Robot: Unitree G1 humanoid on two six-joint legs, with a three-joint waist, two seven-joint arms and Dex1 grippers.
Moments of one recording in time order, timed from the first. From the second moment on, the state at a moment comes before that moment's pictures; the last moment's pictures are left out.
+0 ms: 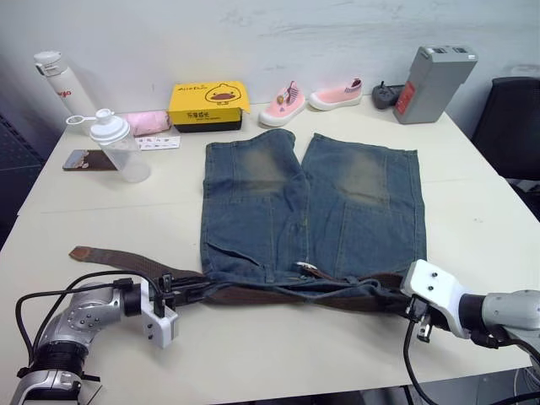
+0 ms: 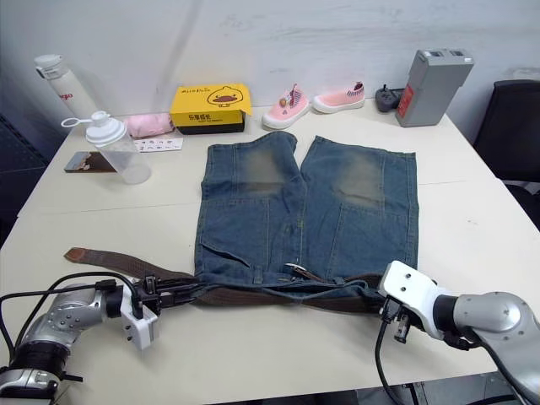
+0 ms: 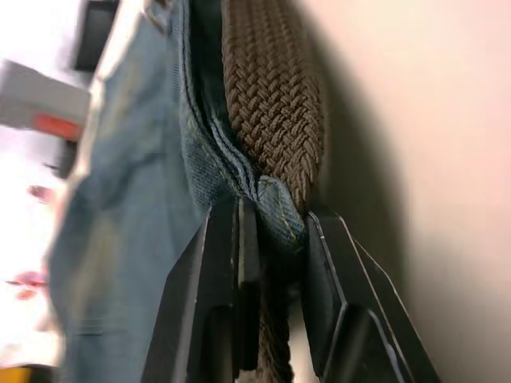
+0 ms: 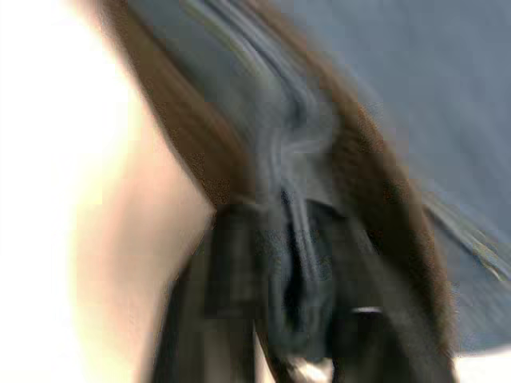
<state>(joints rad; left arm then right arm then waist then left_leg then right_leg) -0.22 0.72 0.03 0.61 0.32 -1.40 -0.69 0.24 -1.03 -0.18 -0.64 0.25 0.74 0.85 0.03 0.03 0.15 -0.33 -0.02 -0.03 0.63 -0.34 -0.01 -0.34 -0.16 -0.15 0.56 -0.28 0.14</state>
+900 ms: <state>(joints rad) -0.64 0.84 -0.26 0.36 -0.46 -0.05 -1.11 -0.54 -1.02 -0.08 -0.19 0.46 0.96 0.93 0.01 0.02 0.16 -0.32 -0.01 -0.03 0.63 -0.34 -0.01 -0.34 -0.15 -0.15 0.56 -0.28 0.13</state>
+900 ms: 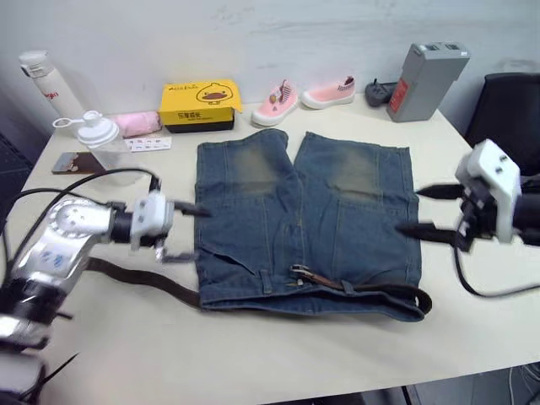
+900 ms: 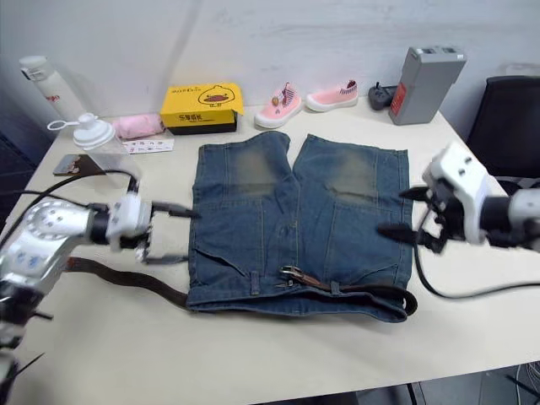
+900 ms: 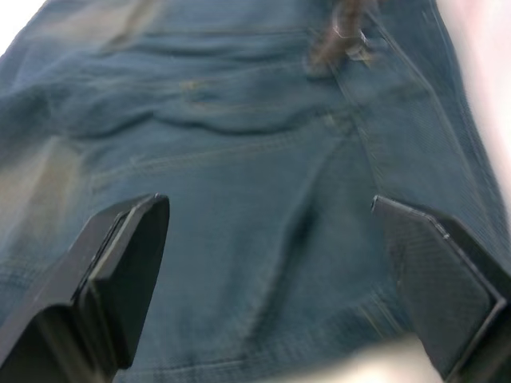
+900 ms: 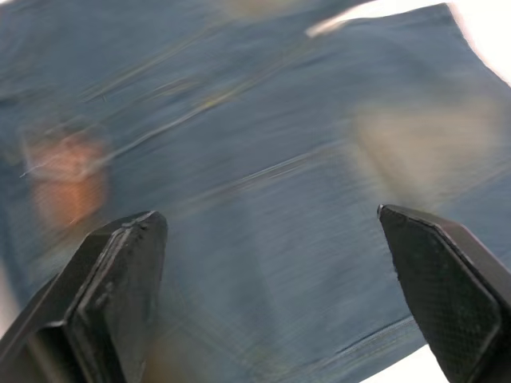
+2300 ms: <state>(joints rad) -0.52 0.61 -0.13 0.46 -0.06 0.06 -0.73 -0.71 -0.56 0.16 0.33 -0.03 0.67 0.55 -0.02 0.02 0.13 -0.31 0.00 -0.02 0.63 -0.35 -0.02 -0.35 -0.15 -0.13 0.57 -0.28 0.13</state>
